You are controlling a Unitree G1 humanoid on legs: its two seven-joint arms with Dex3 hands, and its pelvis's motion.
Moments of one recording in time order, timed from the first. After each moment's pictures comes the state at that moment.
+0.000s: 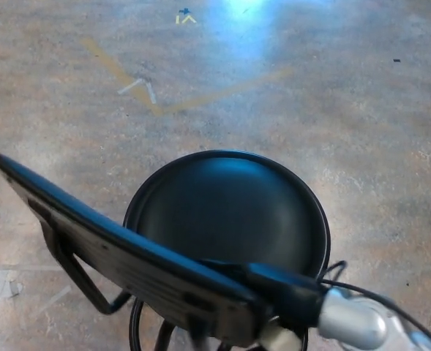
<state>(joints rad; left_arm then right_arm) -0.14 0.27 0.04 1.37 0.23 0.04 0.00 -0.28 -0.28 0.57 0.19 -0.35 -0.24 0.45</state>
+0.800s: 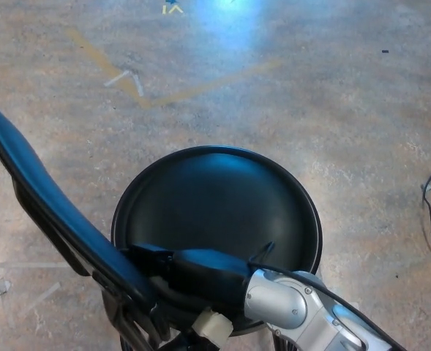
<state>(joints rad) -0.14 0.28 0.01 1.37 0.23 0.03 0.00 -0.44 -0.10 0.66 0.36 -0.44 -0.18 0.39</state>
